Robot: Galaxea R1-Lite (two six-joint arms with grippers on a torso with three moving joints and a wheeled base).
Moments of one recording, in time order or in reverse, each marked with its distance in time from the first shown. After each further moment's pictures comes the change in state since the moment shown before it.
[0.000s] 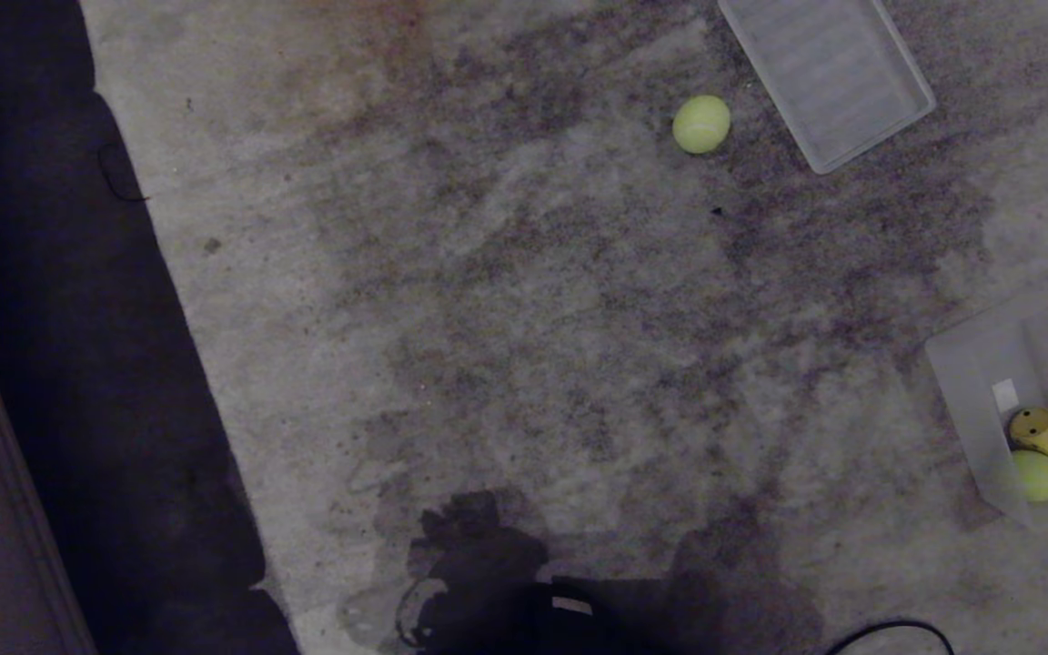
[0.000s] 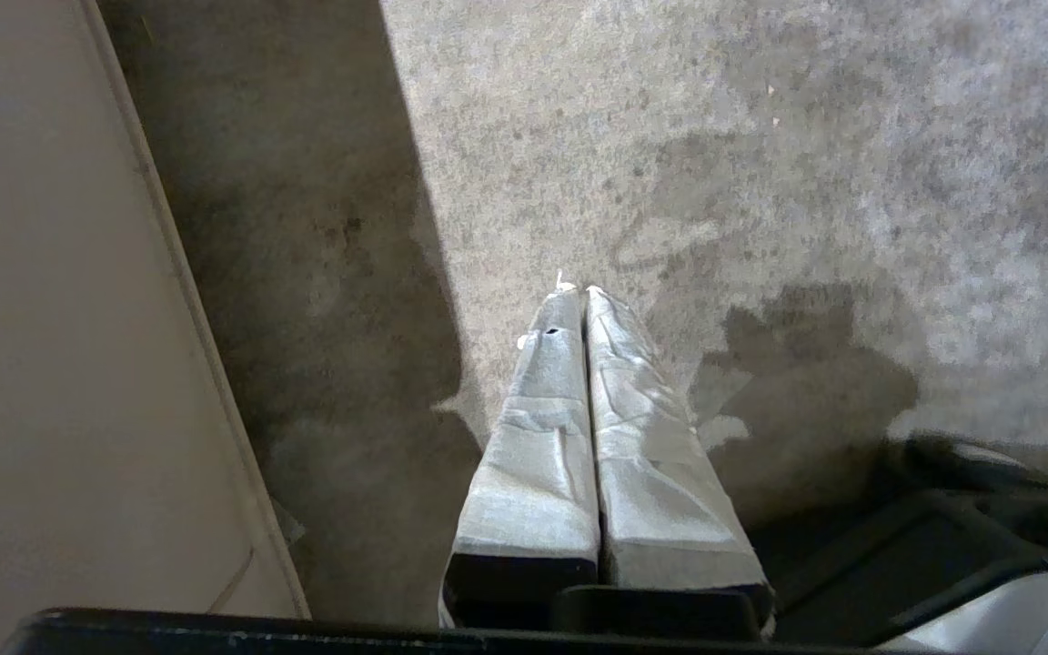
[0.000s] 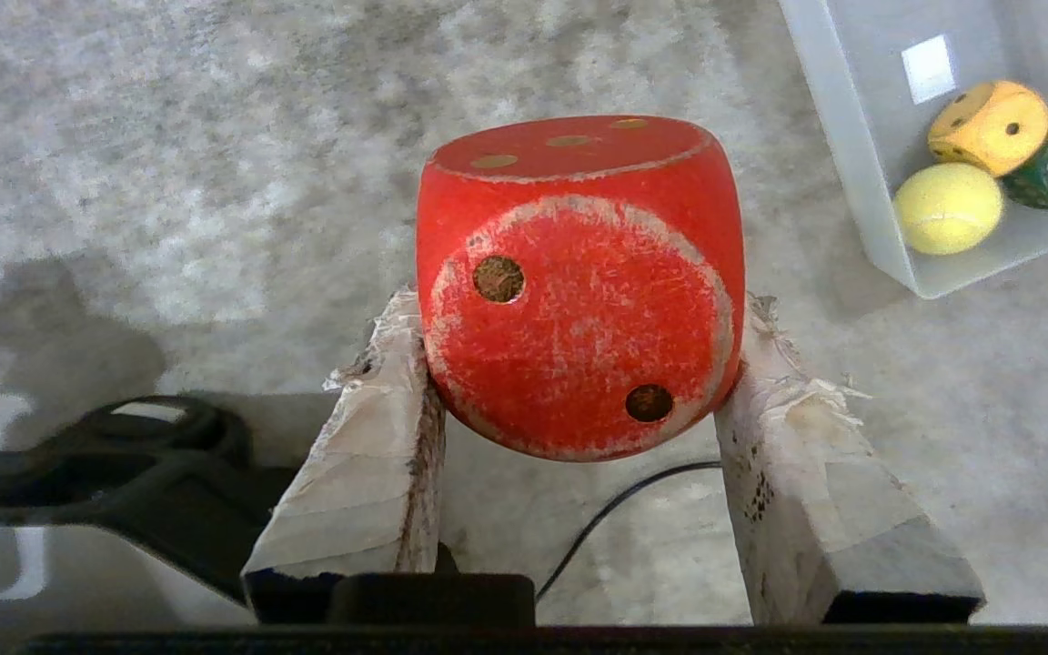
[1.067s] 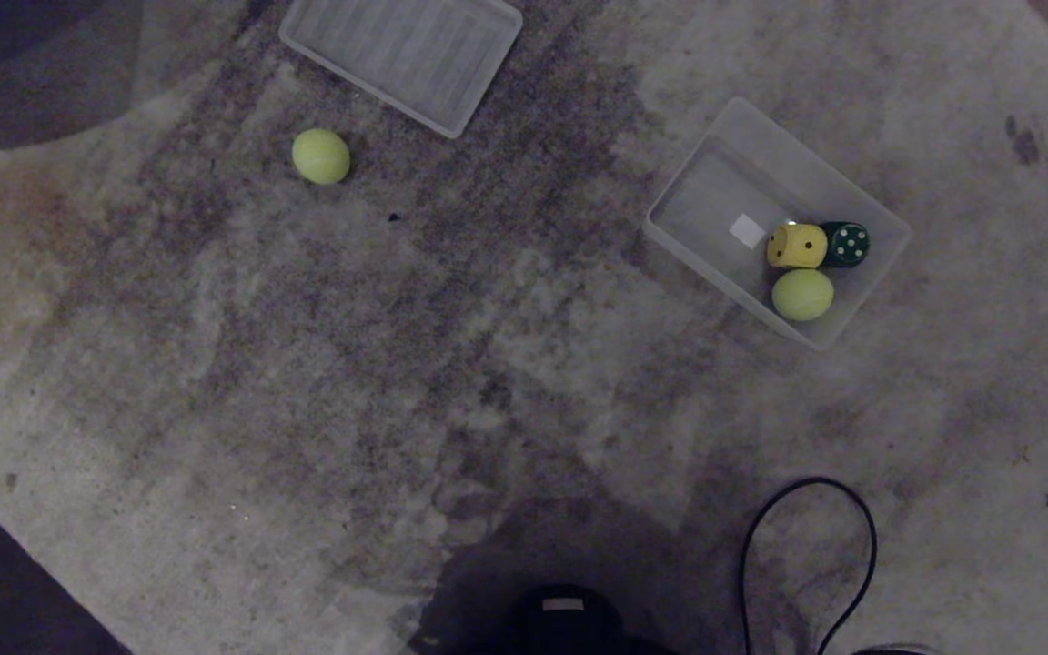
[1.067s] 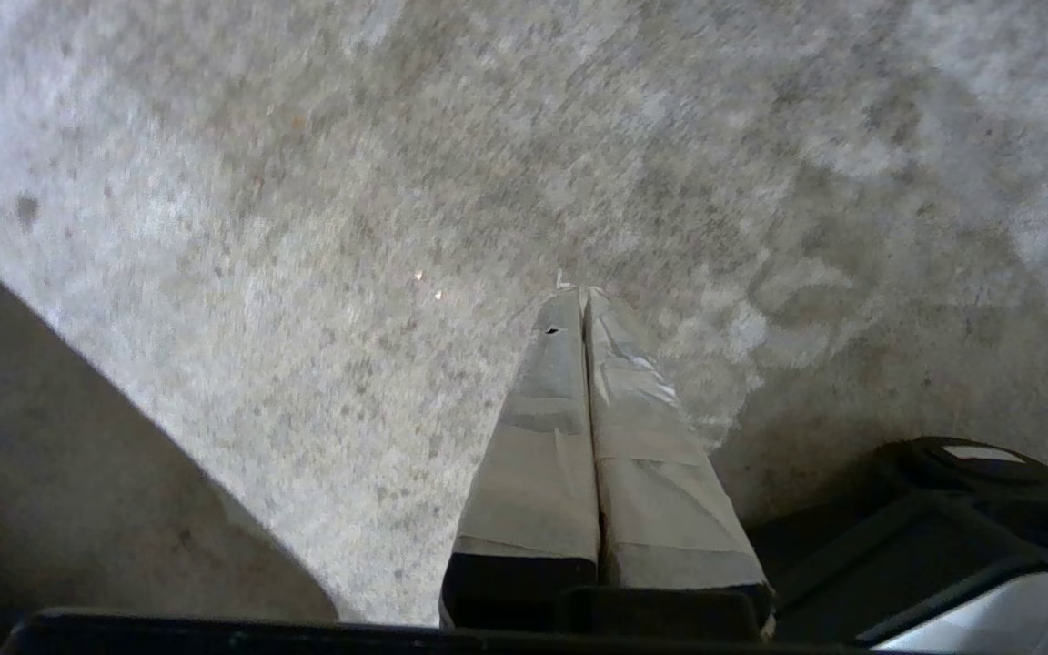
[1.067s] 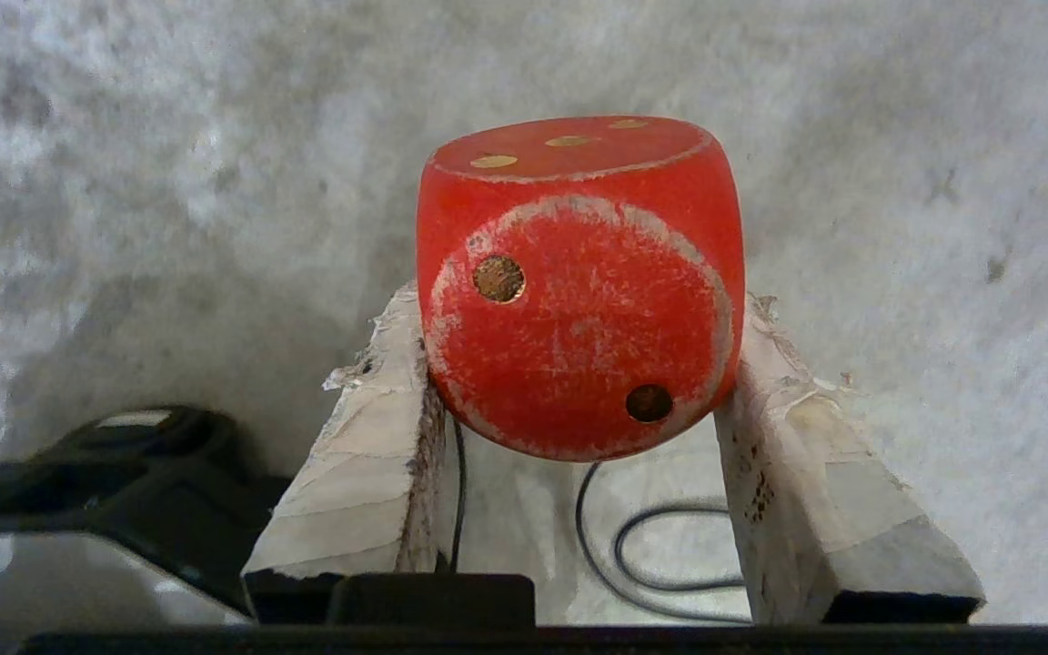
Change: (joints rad) left arm 0.000 0.000 0.000 -0.001 0.000 0.000; right arm 0.000 0.000 0.000 0.001 -0.001 0.000
